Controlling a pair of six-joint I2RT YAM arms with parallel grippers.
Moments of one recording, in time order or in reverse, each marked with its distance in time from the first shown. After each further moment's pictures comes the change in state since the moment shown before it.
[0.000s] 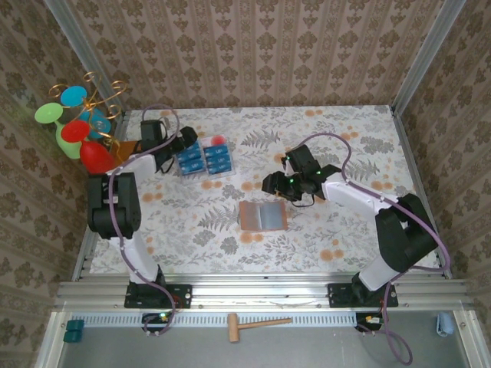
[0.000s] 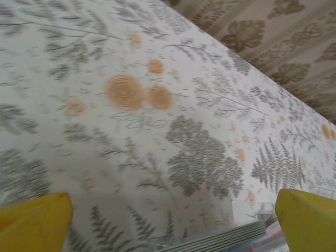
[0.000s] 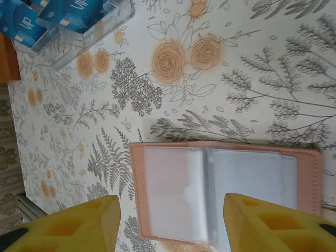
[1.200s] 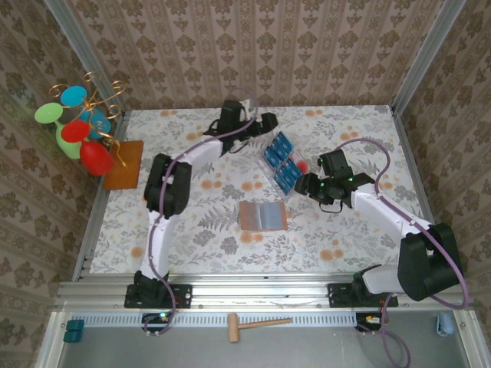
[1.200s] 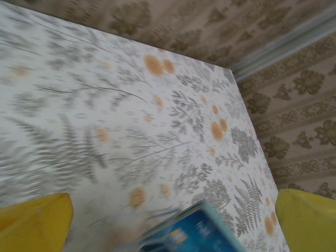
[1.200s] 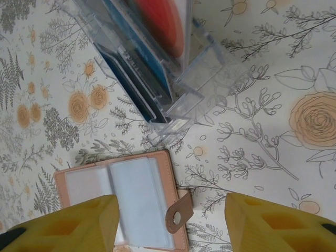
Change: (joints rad) left arm -0.428 0.392 0.570 0.012 0.108 -0.141; right arm -0.181 -0.230 -0.164 -0.099 0.134 -0.078
